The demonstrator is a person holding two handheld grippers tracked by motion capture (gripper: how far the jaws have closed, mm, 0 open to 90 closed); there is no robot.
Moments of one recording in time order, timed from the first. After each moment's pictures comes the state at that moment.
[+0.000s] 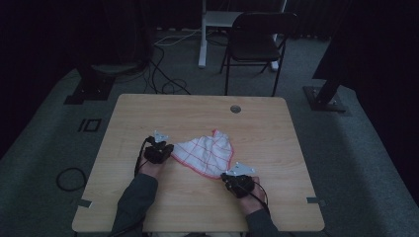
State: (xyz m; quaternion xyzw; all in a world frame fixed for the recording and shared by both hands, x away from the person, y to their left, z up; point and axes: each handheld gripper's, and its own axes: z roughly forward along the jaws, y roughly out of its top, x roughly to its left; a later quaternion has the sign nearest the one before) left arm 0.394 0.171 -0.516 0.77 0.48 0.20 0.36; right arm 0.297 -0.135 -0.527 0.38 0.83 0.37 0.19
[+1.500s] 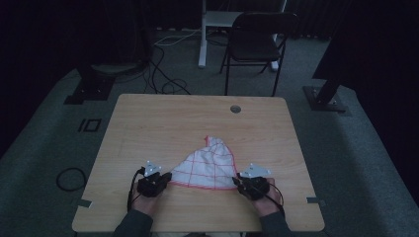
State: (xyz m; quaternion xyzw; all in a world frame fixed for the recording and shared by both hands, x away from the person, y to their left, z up) left arm 0.293 0.178 -0.537 0.76 0.50 0.15 0.39; right arm 0.287 -0.174 -0.511 0.38 0.83 0.36 0.20
